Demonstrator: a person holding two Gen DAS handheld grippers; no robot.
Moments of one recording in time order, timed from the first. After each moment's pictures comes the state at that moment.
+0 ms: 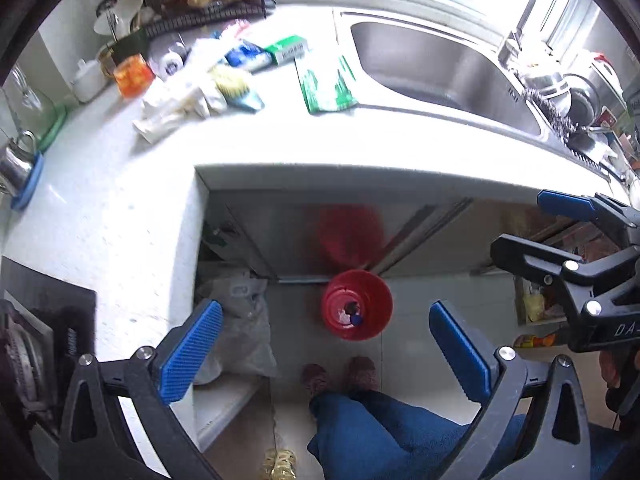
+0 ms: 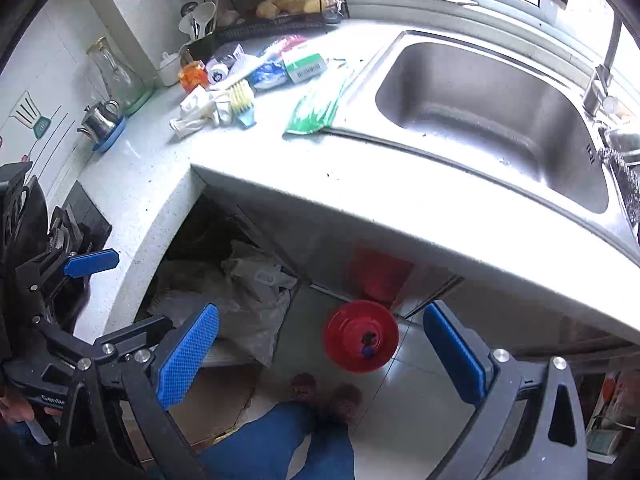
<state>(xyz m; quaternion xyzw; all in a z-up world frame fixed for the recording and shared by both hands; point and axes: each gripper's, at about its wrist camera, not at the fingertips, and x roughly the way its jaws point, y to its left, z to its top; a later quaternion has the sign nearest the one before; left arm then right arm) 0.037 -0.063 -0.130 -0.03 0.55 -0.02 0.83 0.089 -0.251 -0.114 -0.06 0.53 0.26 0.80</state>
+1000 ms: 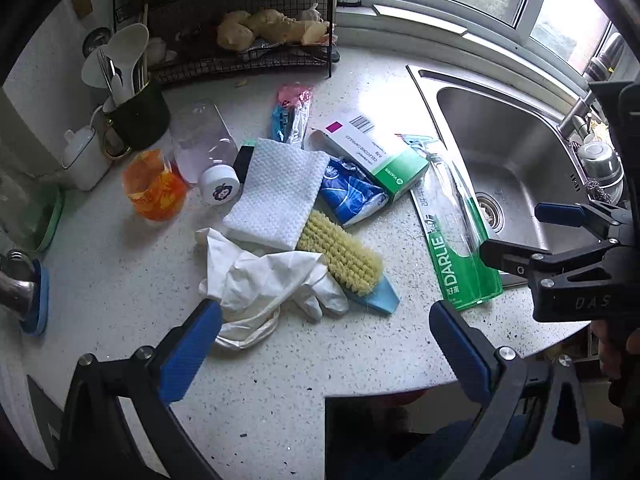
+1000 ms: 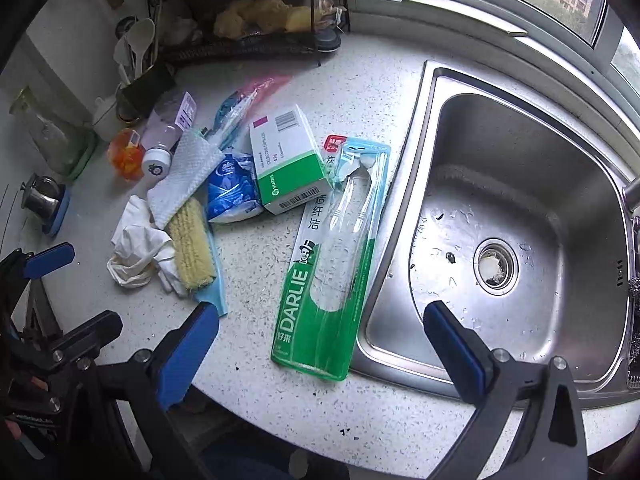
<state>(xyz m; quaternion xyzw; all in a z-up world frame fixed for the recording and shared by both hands) 0.240 0.070 -0.111 -0.02 0.55 -0.01 0.84 0.281 -0.133 -0.108 -0.08 0.57 0.21 0.79</state>
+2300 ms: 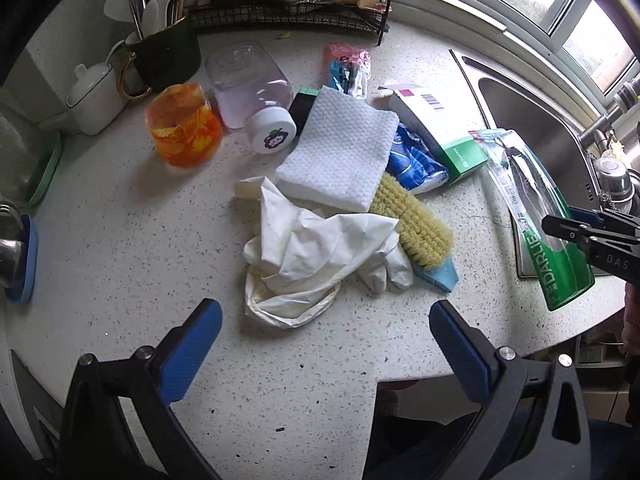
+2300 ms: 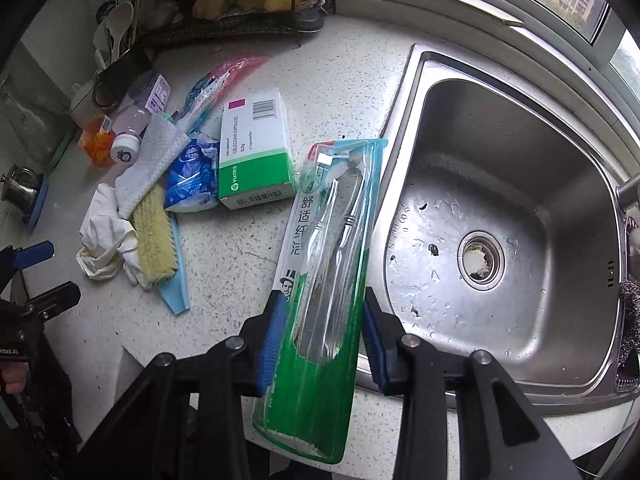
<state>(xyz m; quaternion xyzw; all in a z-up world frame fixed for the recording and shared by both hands) 0.230 0.131 -0.144 -0.07 0.58 0.00 0.81 0.288 -0.141 -0.117 -0.11 0.58 0.19 0.78</state>
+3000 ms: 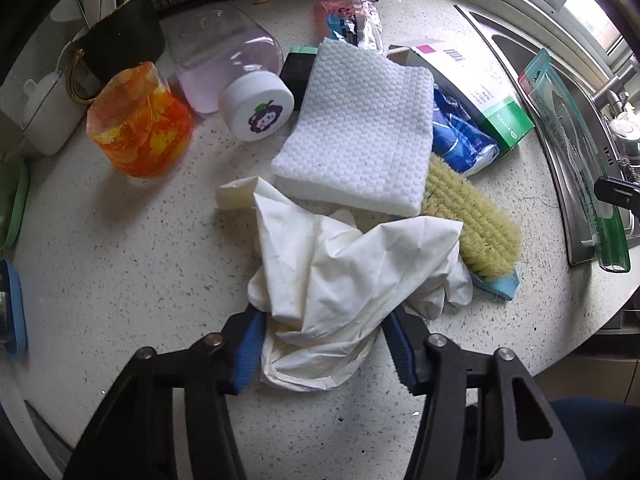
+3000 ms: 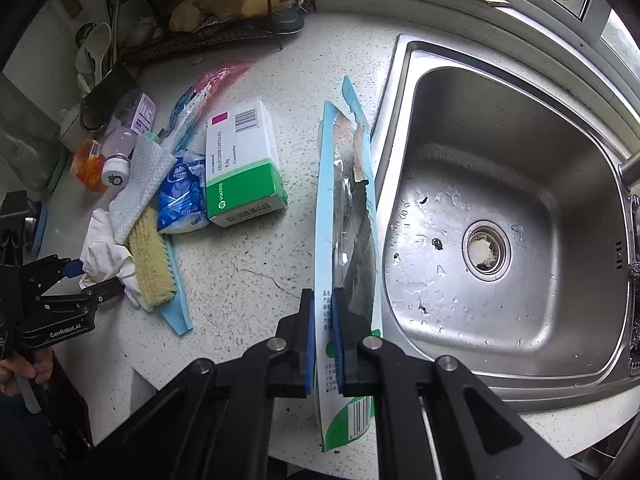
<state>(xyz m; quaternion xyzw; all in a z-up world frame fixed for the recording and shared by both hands) 0.269 0.134 -0.199 -0.02 0.62 -0.03 0.79 0.300 -0.141 -0.124 -0.07 0.60 0.18 0.78</state>
